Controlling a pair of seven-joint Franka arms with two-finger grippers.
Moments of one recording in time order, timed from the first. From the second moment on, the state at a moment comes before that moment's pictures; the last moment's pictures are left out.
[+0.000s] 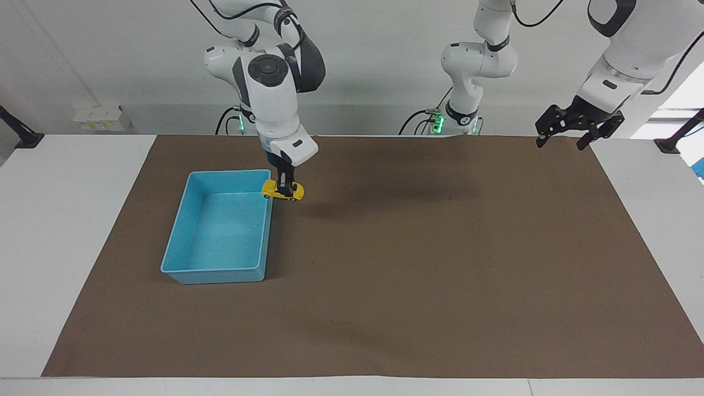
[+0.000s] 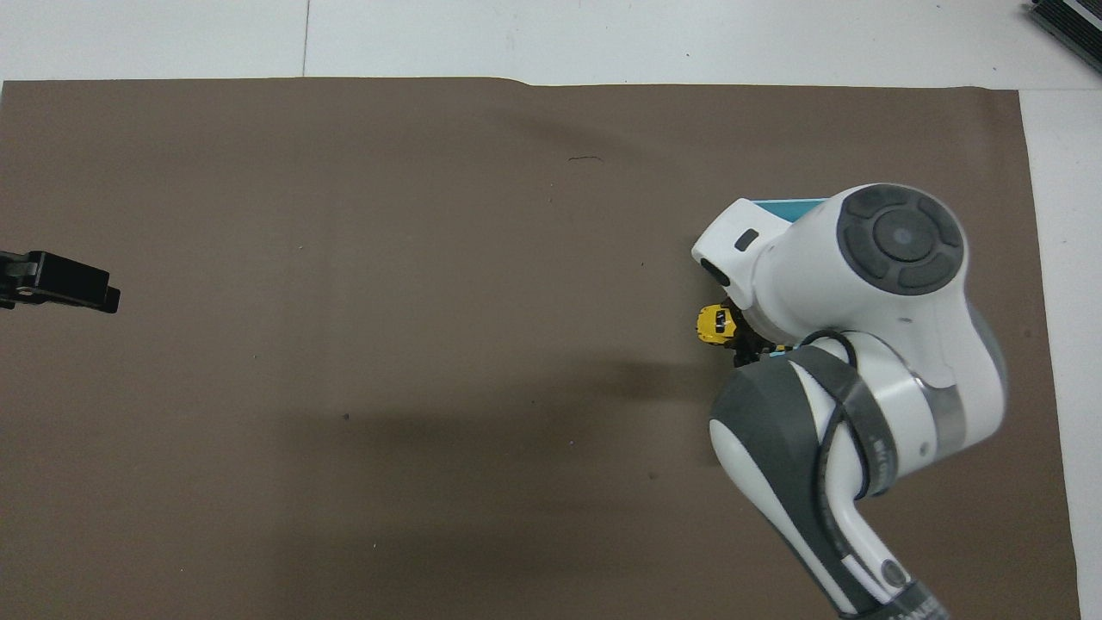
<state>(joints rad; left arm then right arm) -0.19 0.00 0.16 -1.53 -0.04 1.48 0.08 0.34 0.06 -0.03 -1.86 -0.04 1.89 -1.26</state>
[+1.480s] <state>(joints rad) -0.19 0.00 0.16 -1.53 -0.04 1.48 0.08 0.11 0.06 -0.04 -2.29 -0.04 2.38 -1.57</state>
